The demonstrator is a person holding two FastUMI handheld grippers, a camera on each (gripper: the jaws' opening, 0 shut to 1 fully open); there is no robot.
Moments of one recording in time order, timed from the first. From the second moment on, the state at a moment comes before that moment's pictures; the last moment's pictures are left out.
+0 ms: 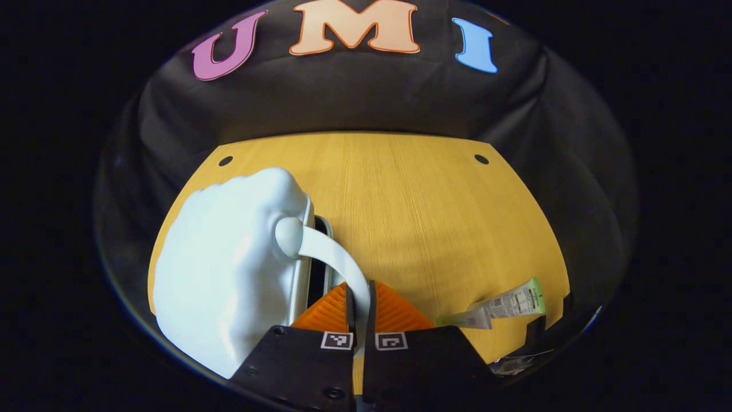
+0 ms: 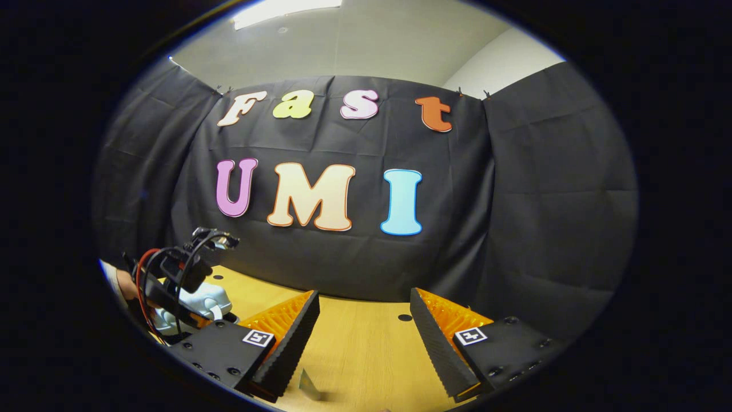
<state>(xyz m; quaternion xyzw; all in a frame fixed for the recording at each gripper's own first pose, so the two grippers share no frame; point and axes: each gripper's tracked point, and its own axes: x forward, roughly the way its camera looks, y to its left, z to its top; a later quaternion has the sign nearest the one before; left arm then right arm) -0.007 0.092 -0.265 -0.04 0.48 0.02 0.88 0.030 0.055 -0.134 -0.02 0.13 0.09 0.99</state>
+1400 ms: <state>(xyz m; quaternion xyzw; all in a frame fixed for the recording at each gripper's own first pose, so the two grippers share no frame) 0.004 0.385 -0.127 -0.03 0.32 0.05 0.95 0.058 0.149 -0.138 -0.01 0.10 0.04 0.99</state>
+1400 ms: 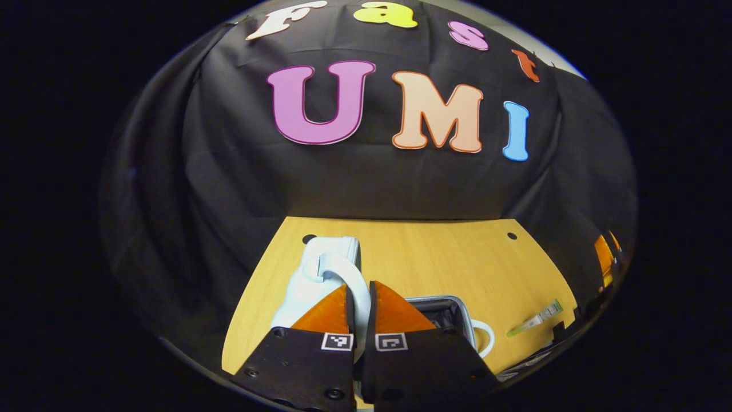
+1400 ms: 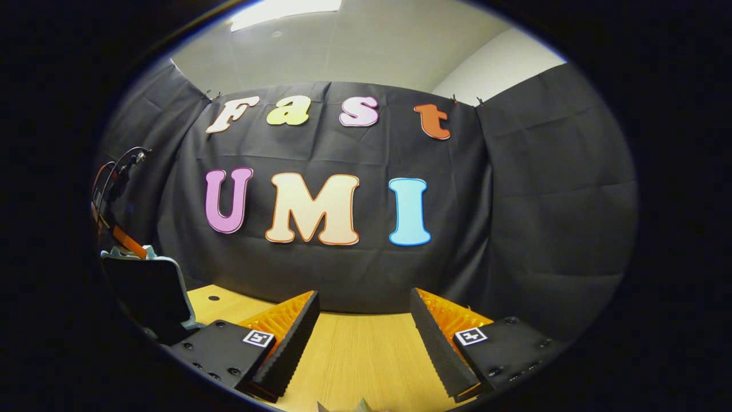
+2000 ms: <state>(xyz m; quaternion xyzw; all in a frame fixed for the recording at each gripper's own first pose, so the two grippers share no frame) -0.029 0.531 -0.185 -0.08 0.34 0.14 0.93 0.075 0.205 -0.155 -0.05 0.12 0.03 0.99</state>
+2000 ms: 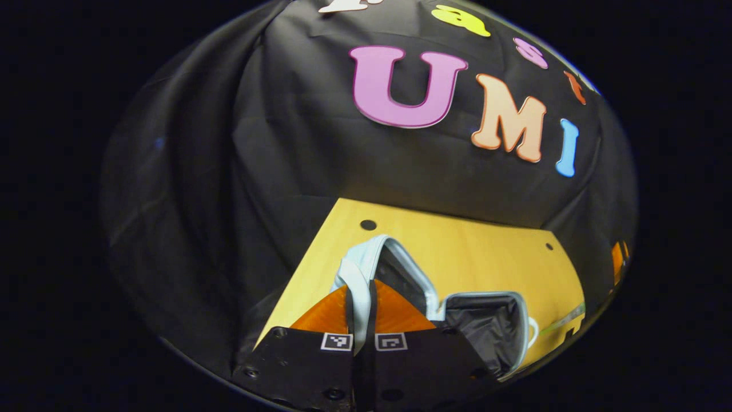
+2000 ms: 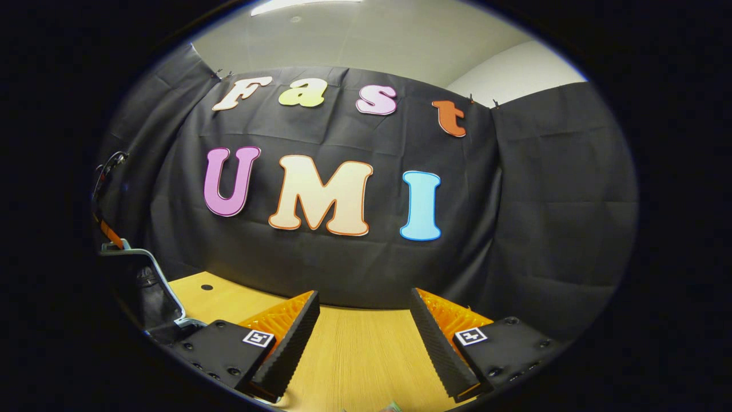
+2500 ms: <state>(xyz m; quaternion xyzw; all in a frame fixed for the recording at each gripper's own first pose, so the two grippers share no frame) -0.065 0.608 -0.270 -0.09 0.39 0.22 0.89 0.075 0.202 -0.151 -0.07 0.12 0.01 0.99</state>
